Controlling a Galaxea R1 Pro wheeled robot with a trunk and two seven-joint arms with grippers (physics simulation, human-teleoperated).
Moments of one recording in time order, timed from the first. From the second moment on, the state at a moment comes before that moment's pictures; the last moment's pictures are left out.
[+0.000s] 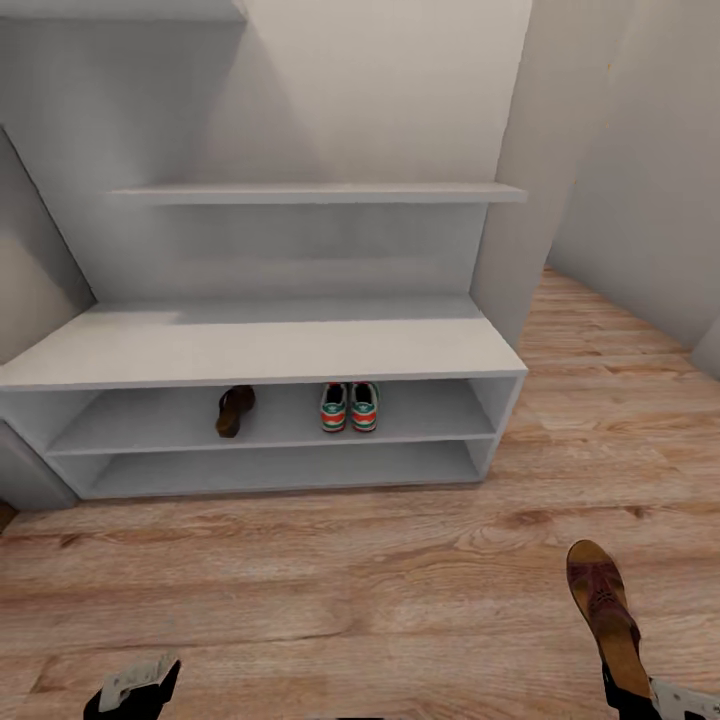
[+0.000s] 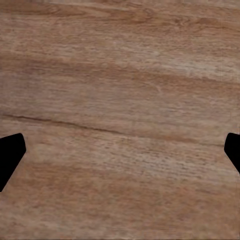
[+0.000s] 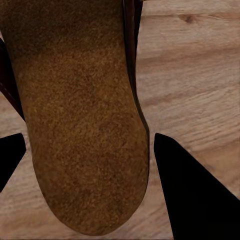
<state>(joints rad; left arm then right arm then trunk) -0.23 0.19 0.25 -0.44 0.10 -0.37 -0.21 -0.21 -0.17 -0.64 -0.53 0.24 -0.42 0.12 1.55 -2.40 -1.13</state>
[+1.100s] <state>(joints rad) -0.20 0.20 0.25 -0.43 0.13 -0.39 -0.21 -0.21 -0.16 -0.65 -0.52 0.24 -0.42 0.12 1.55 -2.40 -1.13</state>
